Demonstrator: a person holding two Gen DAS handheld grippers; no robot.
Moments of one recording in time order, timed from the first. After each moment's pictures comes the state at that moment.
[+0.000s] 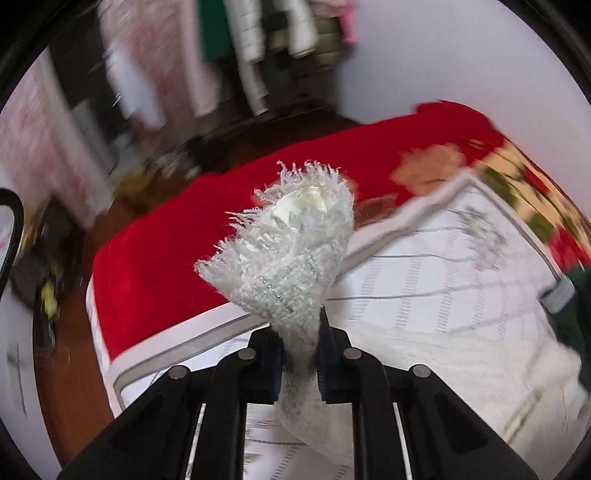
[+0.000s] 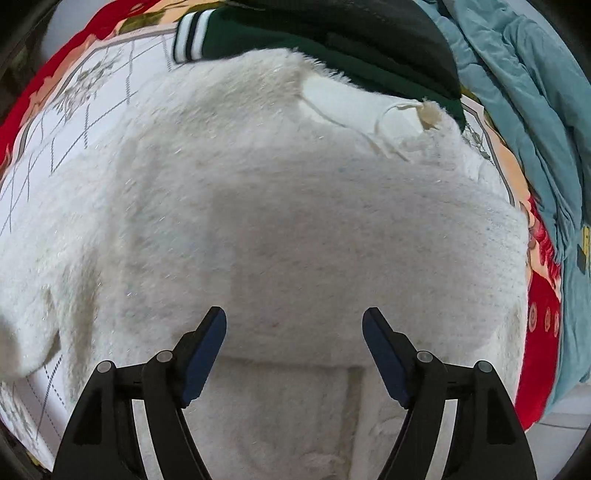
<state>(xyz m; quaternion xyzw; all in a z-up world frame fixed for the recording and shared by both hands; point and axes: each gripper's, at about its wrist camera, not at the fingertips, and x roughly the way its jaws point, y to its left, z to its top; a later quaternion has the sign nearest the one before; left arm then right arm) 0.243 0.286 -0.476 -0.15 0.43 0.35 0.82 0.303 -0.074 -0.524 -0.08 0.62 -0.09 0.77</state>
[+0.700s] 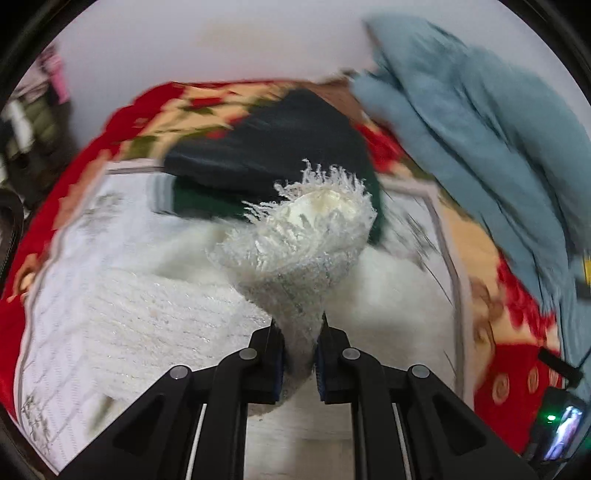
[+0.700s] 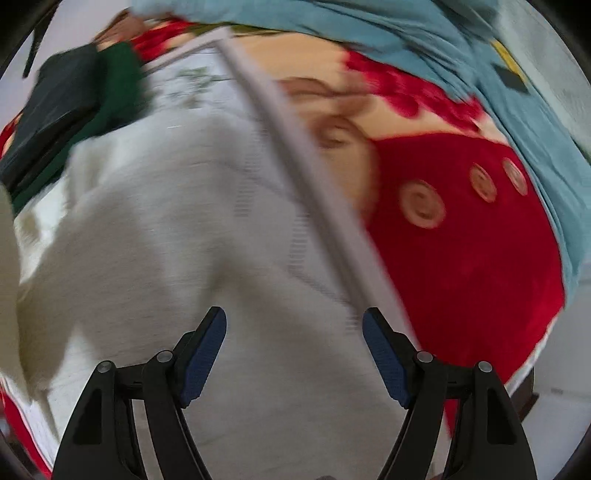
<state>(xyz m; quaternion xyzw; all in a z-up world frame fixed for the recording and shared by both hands) 0.314 -0.177 -0.435 -0.01 0.49 -0.06 0.87 0.213 -0.422 -0.477 0.15 0.61 -0.27 0.73</state>
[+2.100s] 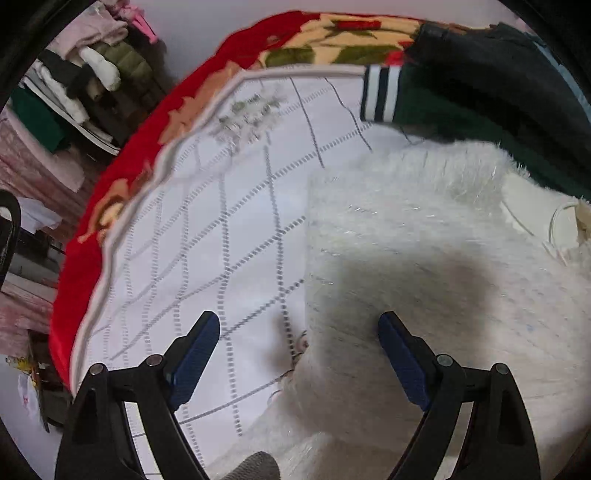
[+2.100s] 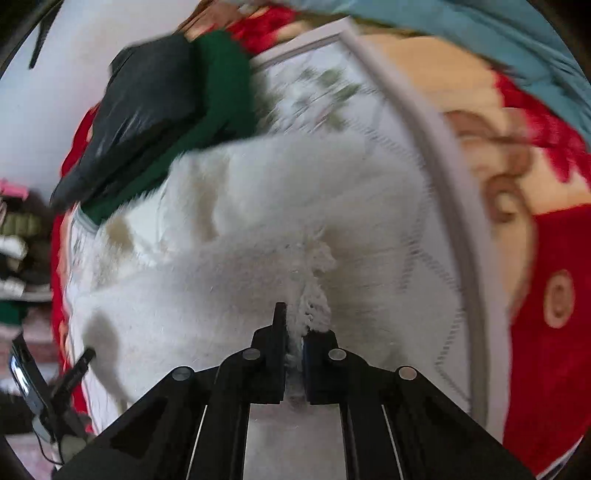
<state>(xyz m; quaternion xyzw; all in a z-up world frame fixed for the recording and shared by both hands) 0.347 0.031 -0.539 0.02 0.57 0.17 0.80 0.322 -0.401 -0.492 0.22 0.60 -0.07 0.77</state>
